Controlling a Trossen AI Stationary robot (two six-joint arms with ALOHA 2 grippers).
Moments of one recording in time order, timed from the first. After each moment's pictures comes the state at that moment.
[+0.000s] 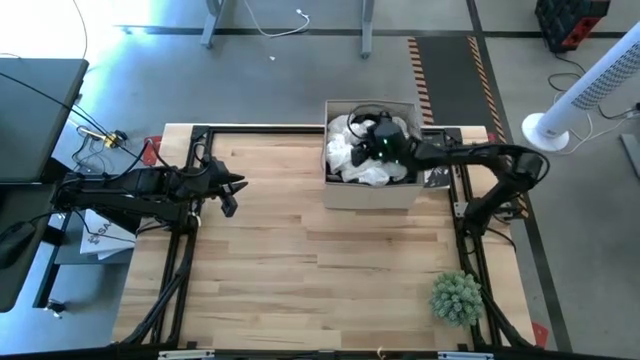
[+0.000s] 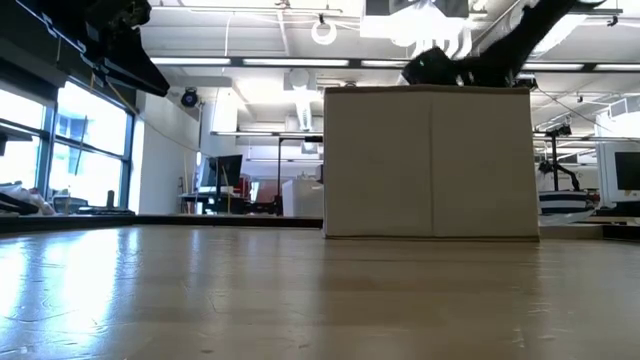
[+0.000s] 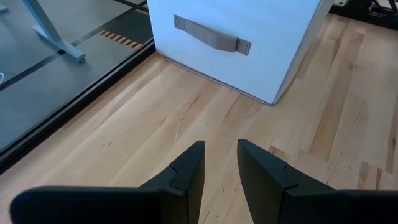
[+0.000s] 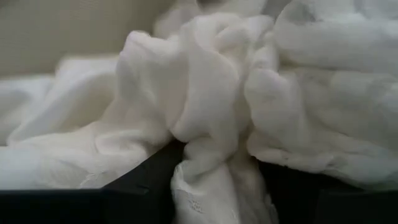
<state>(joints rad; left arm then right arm) -0.01 0.60 0.65 -0.68 -0.48 -0.35 -0.52 1.67 0.71 0.38 0.13 0.44</state>
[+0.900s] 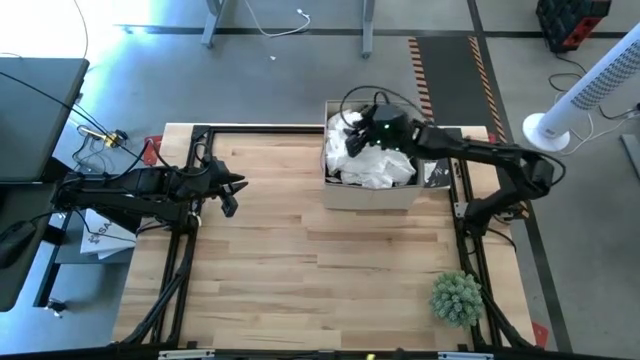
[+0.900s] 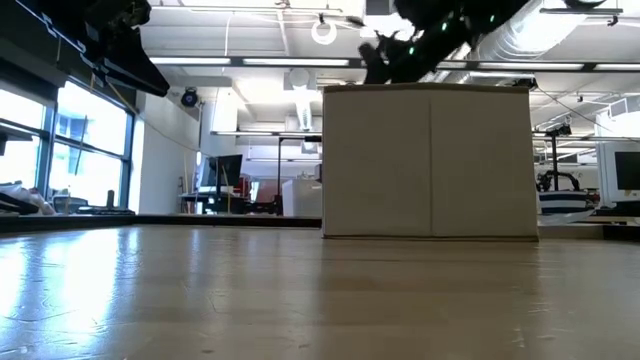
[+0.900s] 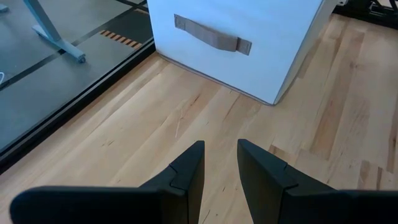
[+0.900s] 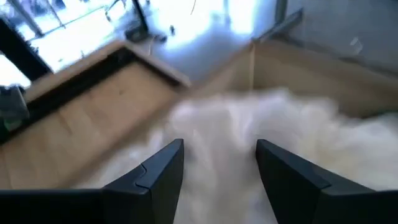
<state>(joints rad) -0.01 0.60 0.65 -0.68 -0.48 -0.35 -0.46 1.54 1.08 -0.09 0.16 0.28</state>
